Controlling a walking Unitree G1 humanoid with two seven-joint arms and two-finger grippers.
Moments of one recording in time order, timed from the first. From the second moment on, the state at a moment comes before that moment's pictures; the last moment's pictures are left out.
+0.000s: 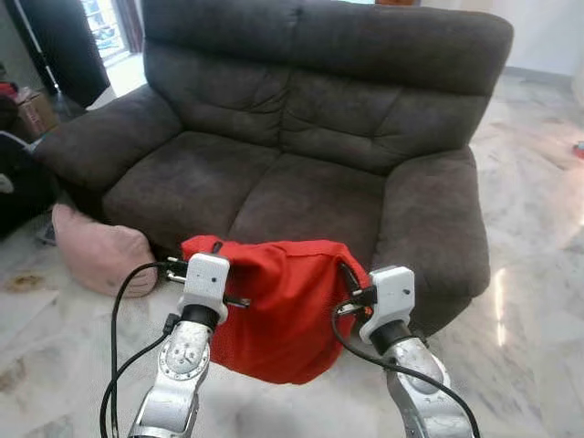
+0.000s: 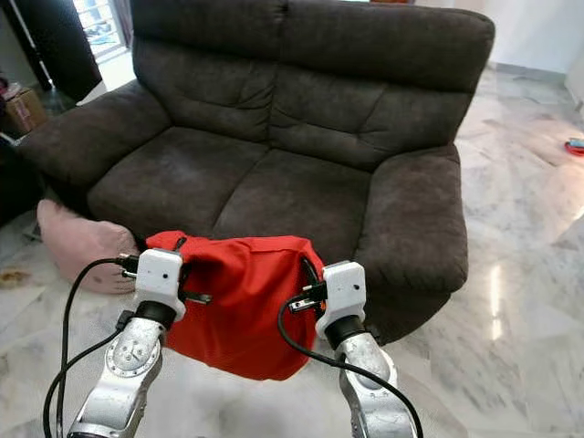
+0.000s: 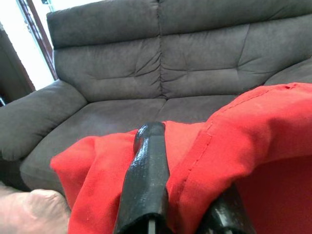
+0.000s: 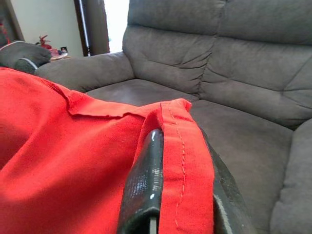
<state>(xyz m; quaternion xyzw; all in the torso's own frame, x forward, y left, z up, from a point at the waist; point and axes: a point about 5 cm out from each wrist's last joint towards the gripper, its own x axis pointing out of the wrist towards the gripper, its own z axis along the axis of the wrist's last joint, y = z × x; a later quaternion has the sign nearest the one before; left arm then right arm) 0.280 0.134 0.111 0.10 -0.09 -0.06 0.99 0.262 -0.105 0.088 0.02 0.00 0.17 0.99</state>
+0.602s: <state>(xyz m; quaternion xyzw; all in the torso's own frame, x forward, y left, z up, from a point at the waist) 0.280 0.146 0.109 0.11 -0.07 -0.05 0.99 0.267 -0.099 0.096 0.03 -0.02 0.17 0.99</state>
